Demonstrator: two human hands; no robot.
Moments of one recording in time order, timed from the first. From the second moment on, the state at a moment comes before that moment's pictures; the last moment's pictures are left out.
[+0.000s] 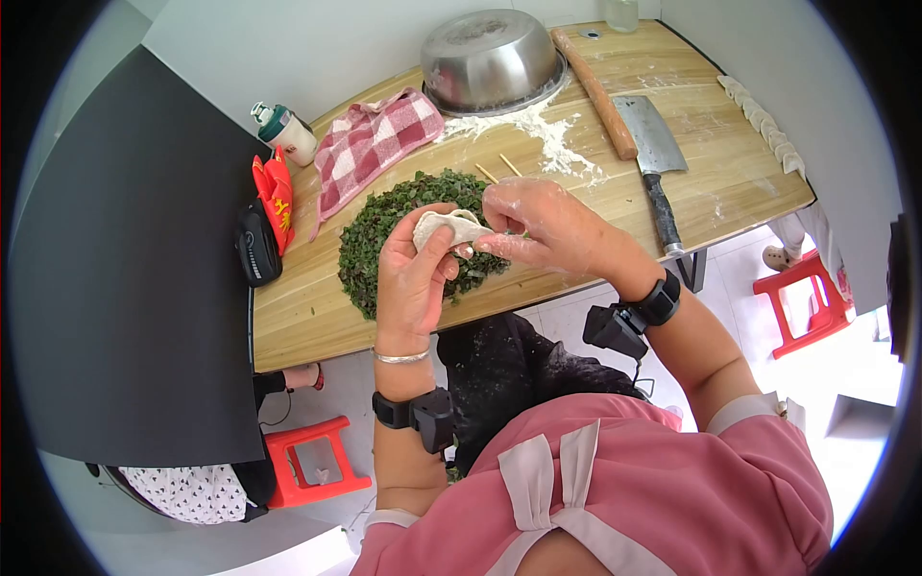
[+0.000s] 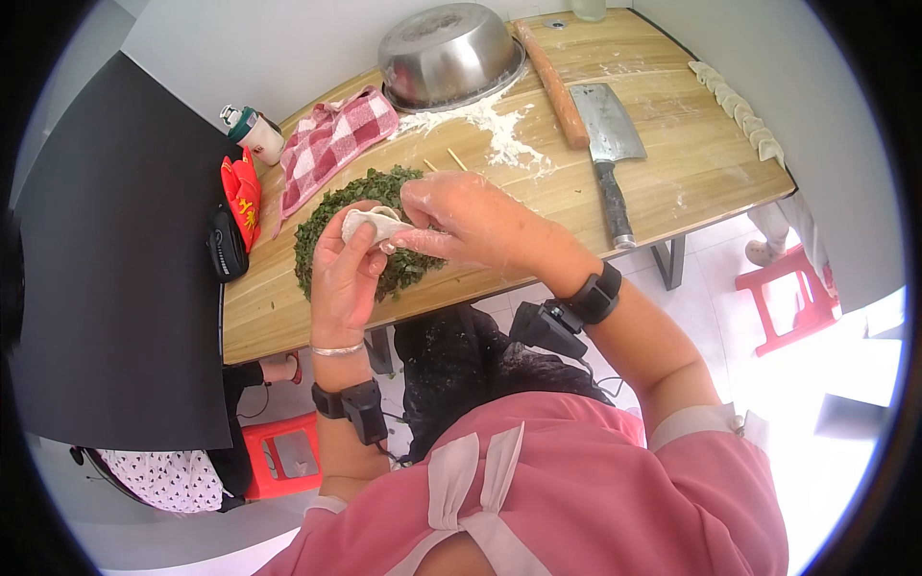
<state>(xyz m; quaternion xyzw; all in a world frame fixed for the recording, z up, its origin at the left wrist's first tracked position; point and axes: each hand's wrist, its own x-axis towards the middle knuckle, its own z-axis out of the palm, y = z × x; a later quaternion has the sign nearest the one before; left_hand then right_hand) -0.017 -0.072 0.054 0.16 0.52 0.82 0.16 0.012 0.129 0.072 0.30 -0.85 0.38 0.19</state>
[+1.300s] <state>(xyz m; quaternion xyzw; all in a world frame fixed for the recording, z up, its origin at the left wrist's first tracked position) -0.017 -0.070 0.062 0.22 0.59 0.76 0.15 -0.002 0.132 0.078 0.36 -0.86 0.29 0.22</state>
